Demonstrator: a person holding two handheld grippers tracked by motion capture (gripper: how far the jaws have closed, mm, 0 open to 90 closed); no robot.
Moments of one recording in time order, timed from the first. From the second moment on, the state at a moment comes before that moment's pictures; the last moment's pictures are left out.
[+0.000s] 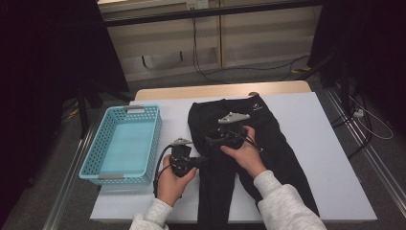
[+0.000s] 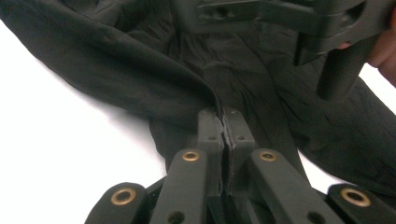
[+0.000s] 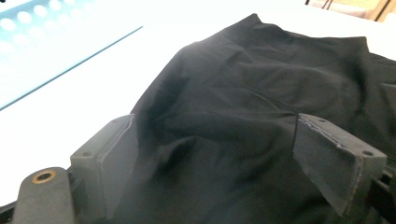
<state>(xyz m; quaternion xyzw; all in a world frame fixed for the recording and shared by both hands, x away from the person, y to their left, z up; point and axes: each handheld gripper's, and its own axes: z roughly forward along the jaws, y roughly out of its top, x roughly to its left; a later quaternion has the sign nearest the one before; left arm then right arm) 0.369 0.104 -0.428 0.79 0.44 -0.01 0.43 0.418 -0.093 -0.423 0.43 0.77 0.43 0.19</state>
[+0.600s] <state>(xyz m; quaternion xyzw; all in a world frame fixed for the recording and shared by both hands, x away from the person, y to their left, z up) 0.367 0.109 -0.430 0.78 0.43 0.00 0.44 0.438 -0.051 -0.436 0.43 0.78 0.43 0.15</state>
